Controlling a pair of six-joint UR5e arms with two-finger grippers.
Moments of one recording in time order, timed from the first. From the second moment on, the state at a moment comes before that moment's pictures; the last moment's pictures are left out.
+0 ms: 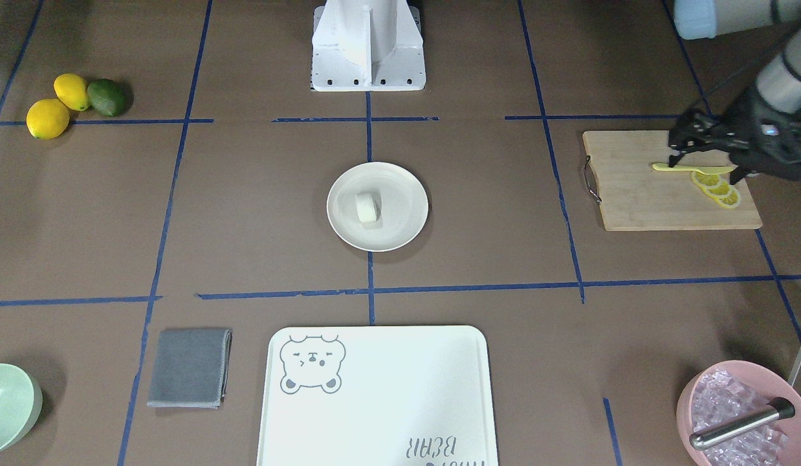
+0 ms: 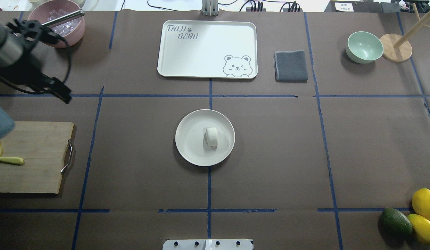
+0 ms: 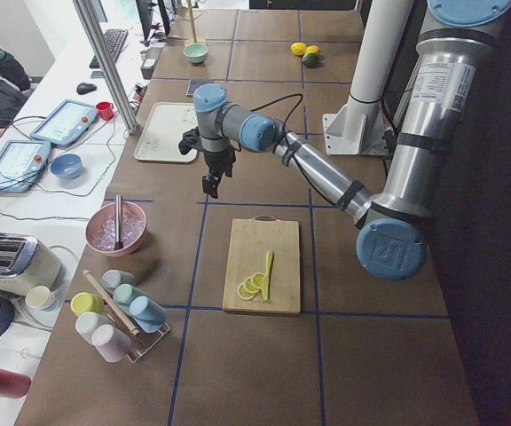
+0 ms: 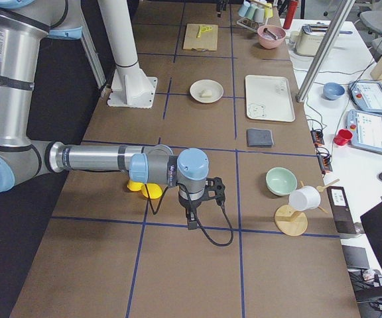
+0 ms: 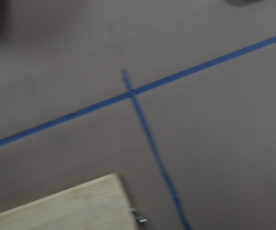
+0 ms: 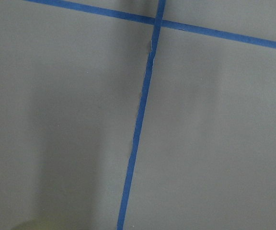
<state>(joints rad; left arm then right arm) -1.26 -1.73 -1.95 -1.35 -2.27 -0.07 1.55 -1.80 1.83 -1.62 2.31 -0.15</state>
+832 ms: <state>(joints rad) -1.58 -1.59 -1.62 -1.38 -2.34 0.25 1.55 -1.80 1.83 -1.62 2.31 -0.15</state>
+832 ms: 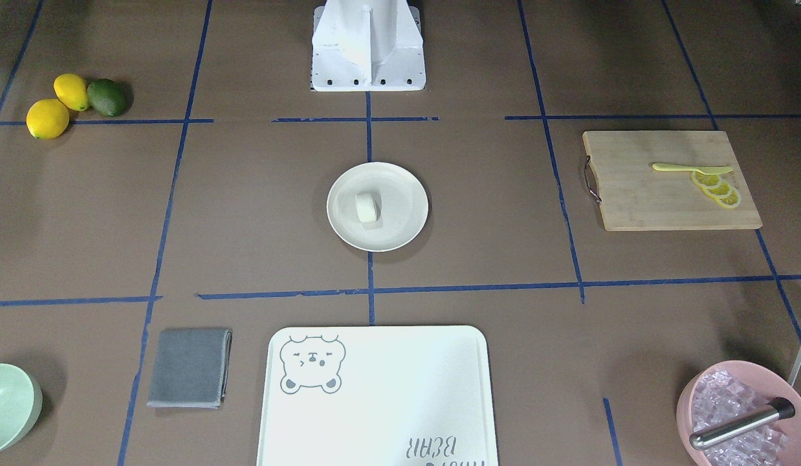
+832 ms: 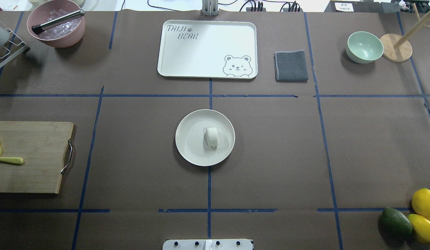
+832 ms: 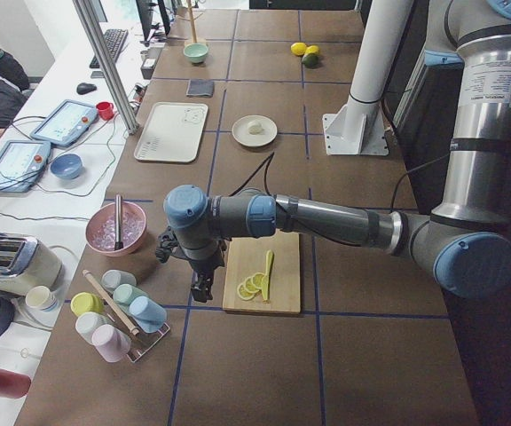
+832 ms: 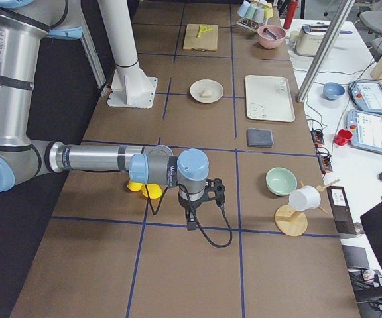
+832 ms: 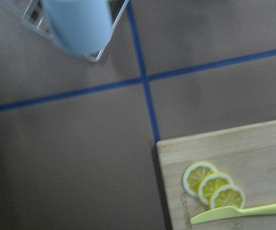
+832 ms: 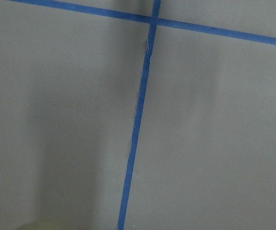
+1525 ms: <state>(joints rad) -1.59 -1.56 -1.57 -1.43 -2.34 0.23 1.55 -1.80 1.83 -1.62 2.31 -0.14</state>
